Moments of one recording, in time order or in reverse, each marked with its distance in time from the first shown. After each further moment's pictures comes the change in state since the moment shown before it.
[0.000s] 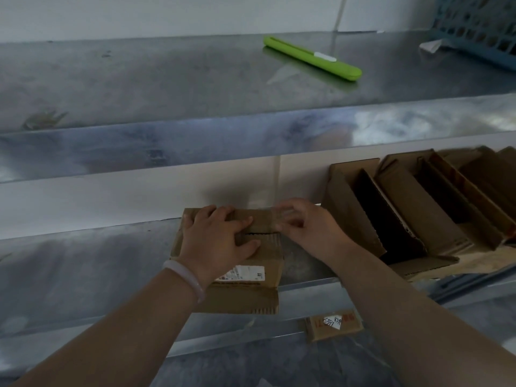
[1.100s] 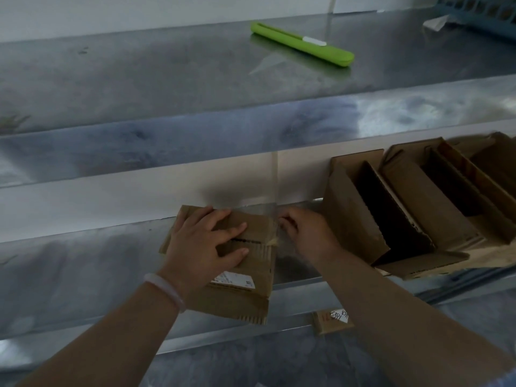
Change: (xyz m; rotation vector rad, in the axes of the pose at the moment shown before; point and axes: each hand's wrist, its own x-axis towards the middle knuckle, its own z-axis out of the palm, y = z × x) left_hand -0.013 -0.021 0.007 -0.065 0.097 0.122; right_hand 0.012 0.024 0.024 -0.253 0.074 -0.033
